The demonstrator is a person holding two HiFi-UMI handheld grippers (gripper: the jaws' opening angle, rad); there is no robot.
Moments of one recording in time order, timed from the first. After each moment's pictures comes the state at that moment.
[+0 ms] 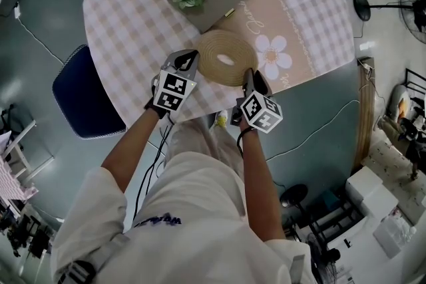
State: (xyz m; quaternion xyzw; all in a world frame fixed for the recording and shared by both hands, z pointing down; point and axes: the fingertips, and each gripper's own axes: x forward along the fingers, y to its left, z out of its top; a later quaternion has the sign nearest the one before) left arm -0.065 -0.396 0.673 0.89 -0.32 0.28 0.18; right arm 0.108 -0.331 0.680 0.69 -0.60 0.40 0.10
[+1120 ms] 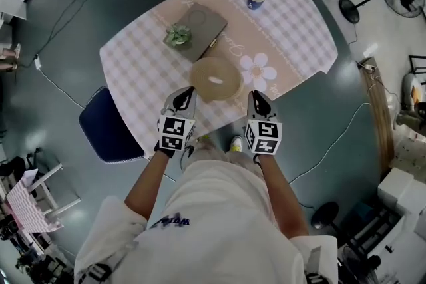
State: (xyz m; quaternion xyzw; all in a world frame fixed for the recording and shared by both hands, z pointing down) left arm -0.056 -0.340 0.552 0.89 -0.37 0.23 0.13; right arm 0.123 -0.288 0.559 0.66 -0.69 0.23 0.17
